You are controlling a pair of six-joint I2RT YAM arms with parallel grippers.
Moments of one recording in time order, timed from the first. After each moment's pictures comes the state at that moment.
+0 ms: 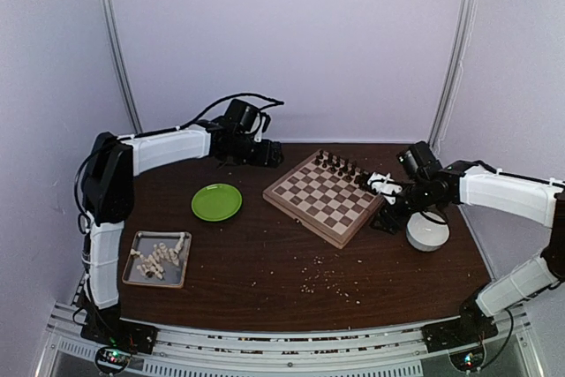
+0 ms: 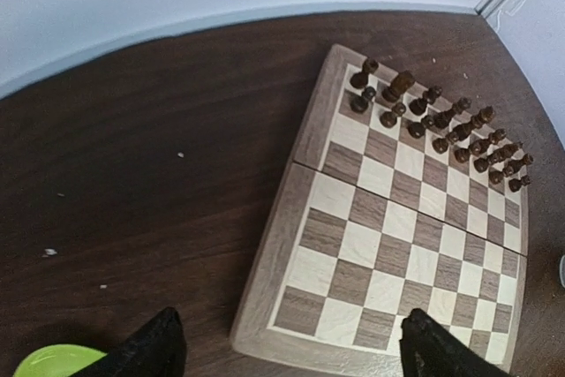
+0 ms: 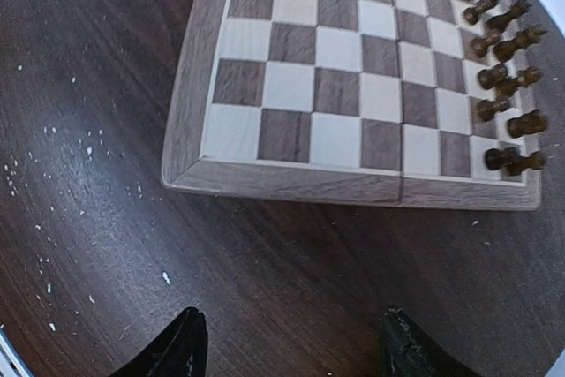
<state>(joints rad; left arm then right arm) -0.62 2.12 1.79 -0.38 0.02 -0.31 0.47 1.35 0.92 -0.54 -0.15 -0.42</state>
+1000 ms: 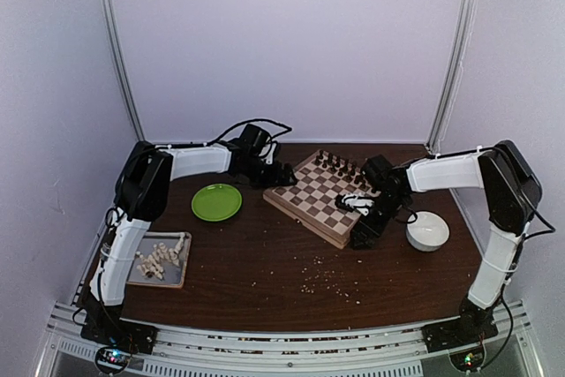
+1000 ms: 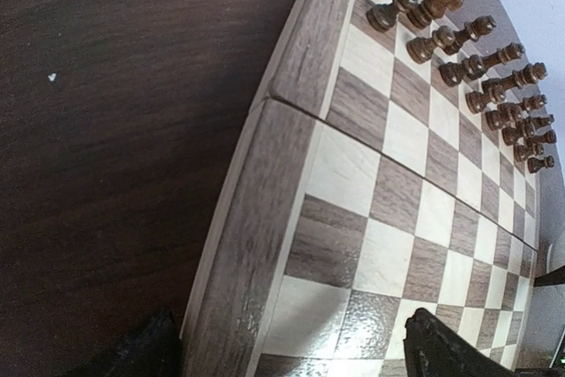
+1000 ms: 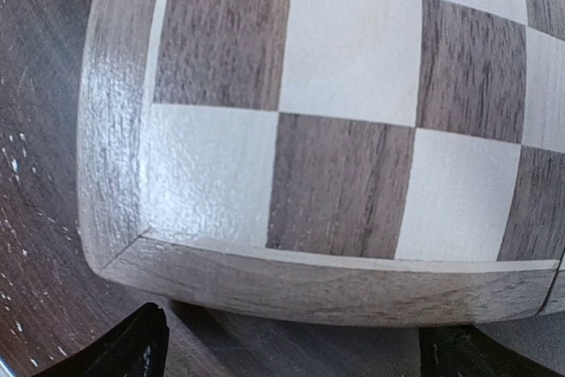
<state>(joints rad) -0.61 2.44 1.96 -0.35 0.30 -0.43 0.50 1.82 1.13 -0.61 -0.19 -0.42</state>
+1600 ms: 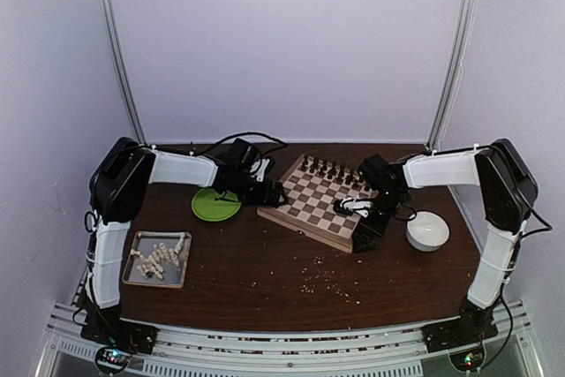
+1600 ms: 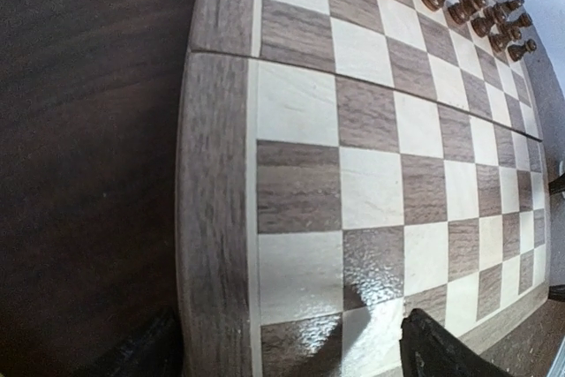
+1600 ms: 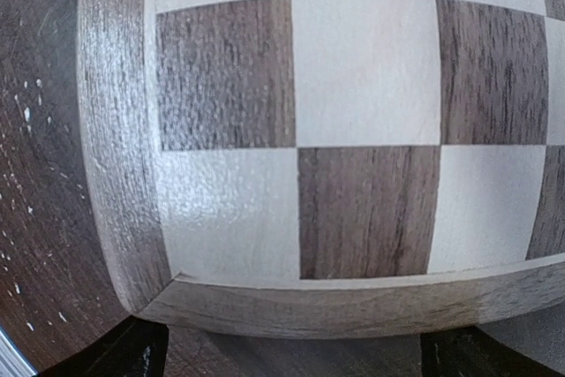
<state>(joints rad) -0.64 2.21 1.54 -0.19 0.31 -0.36 0.51 1.86 1.19 -0.73 -0.20 -0.49</state>
